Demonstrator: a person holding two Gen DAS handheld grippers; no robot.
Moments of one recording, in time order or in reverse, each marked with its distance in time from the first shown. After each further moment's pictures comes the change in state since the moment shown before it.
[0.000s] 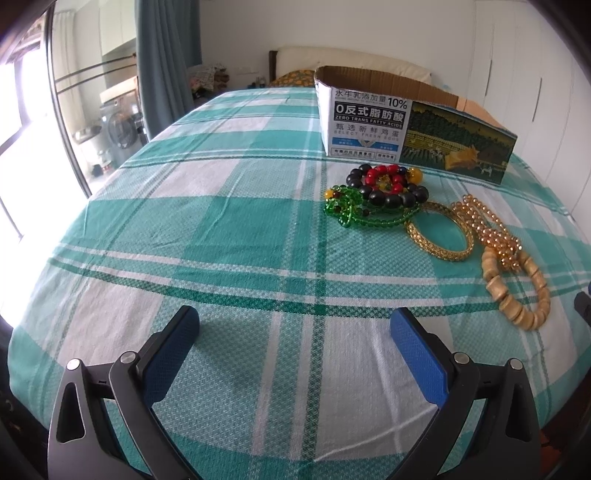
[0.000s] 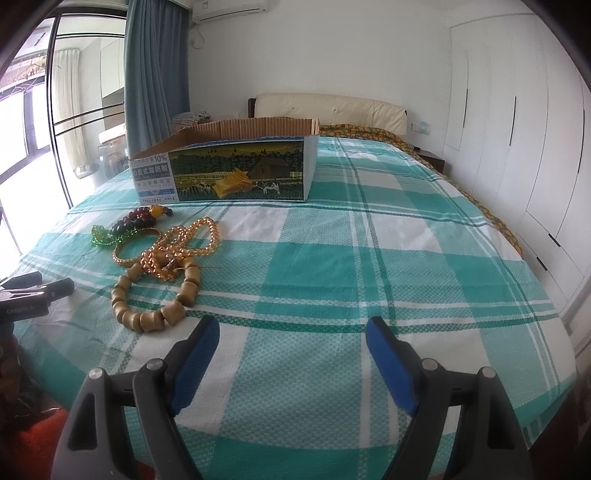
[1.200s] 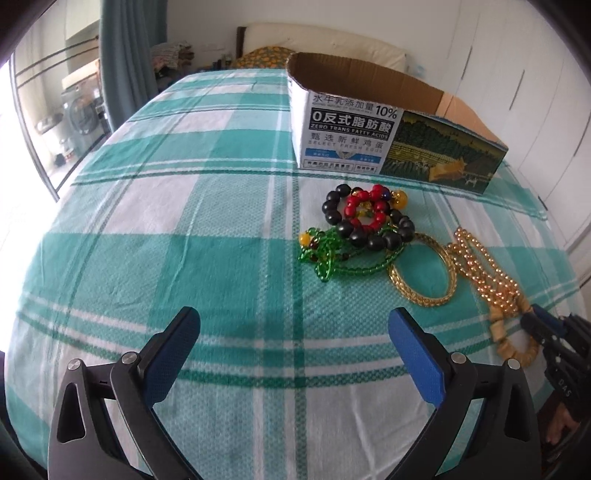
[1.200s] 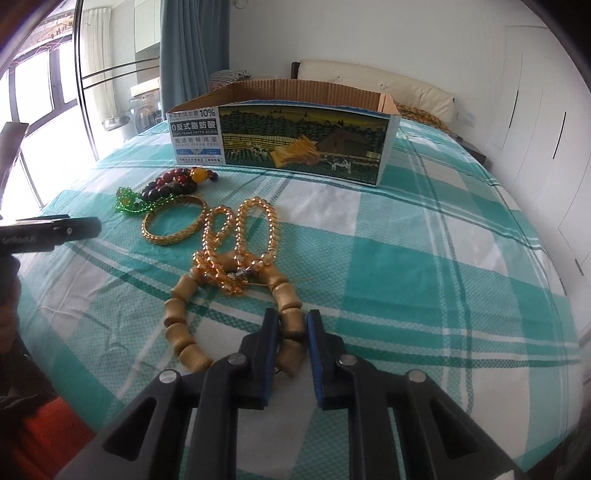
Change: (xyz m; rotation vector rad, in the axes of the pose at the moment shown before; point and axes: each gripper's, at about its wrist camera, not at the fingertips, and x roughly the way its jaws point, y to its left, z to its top) left arm 0.029 -0.002 0.056 0.054 0.123 -0.153; right arm 0.037 0.040 0.019 -0.125 0.160 0.079
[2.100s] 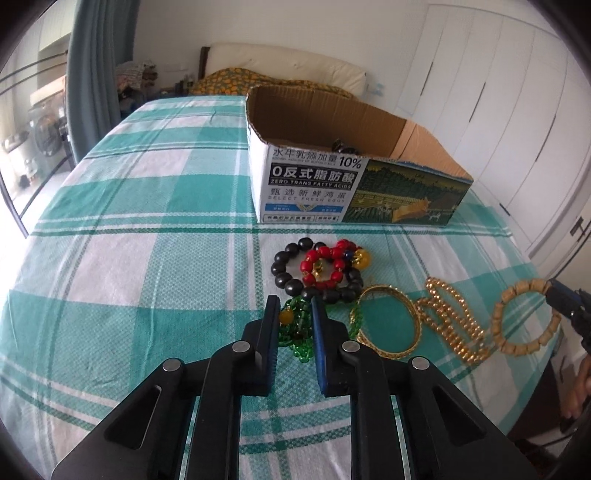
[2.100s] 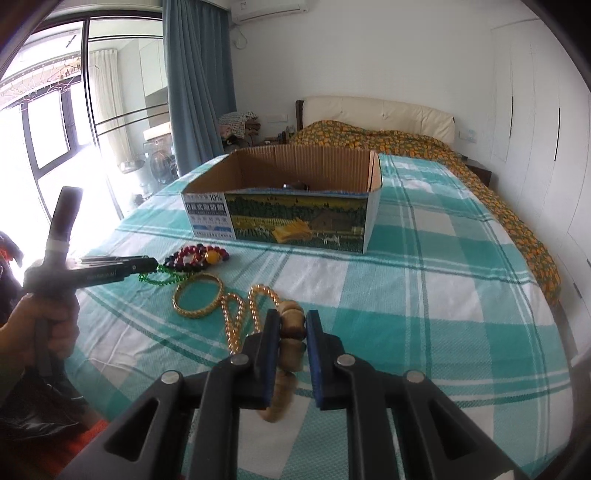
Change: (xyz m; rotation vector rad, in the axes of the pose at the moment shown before) left arm -0.011 0.005 0.032 0.024 -0.109 -0.171; right arm -0.063 -0.022 0.046 0.041 -0.180 0.096
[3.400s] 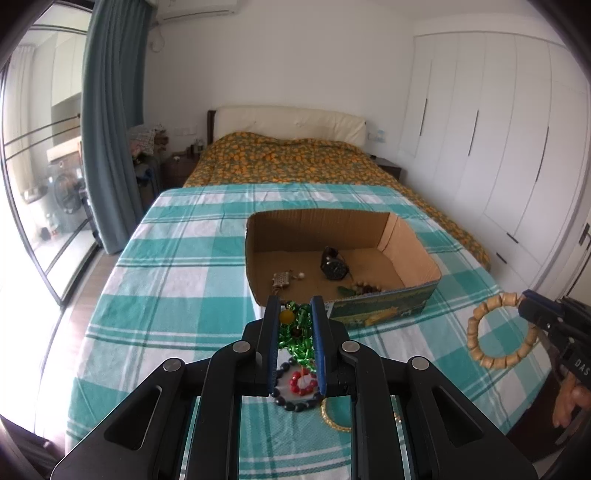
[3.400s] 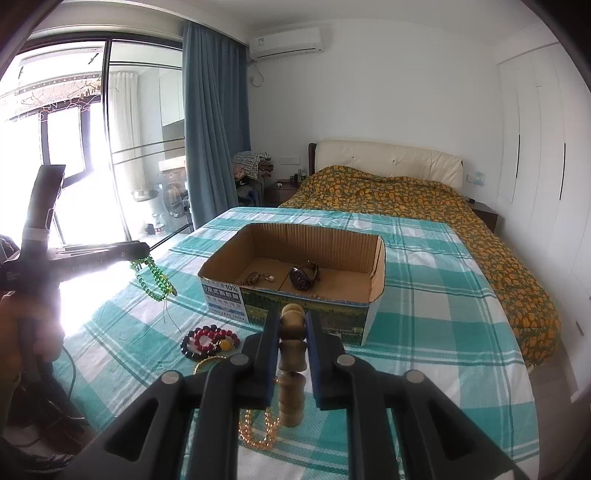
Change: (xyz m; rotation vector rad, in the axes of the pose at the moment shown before) left arm -0.086 -0.041 0.090 0.081 -0.206 0.092; right arm -0.025 0.004 0.078 -0.048 -0.140 0.032
